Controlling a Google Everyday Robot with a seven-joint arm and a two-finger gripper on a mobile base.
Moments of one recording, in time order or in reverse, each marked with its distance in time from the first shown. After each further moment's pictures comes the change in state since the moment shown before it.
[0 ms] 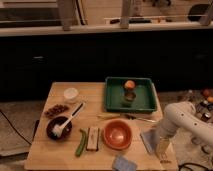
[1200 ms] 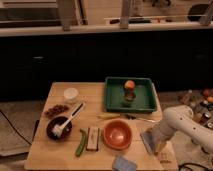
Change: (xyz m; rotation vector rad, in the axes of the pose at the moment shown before) arm -0.017 0.005 0.015 0.021 -0.049 -0.149
